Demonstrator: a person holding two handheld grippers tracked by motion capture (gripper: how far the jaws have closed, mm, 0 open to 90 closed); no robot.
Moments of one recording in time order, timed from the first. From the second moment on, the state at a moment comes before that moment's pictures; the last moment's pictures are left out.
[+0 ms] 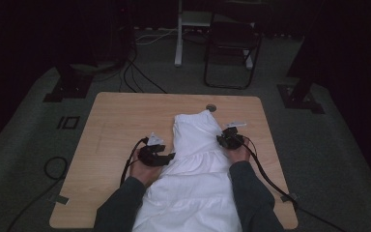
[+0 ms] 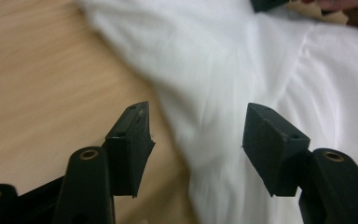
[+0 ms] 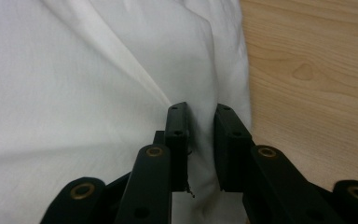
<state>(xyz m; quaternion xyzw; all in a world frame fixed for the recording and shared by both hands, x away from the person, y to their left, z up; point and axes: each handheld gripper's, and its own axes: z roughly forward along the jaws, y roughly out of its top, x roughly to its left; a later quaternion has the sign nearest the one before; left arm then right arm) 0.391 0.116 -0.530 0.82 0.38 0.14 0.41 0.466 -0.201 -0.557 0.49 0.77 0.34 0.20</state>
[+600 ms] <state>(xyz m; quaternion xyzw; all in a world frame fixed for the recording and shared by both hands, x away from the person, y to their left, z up) 0.387 0.097 -0.556 0.83 0.39 0.14 0.36 0.429 -0.198 -0.563 0.48 0.77 0.37 0.19</state>
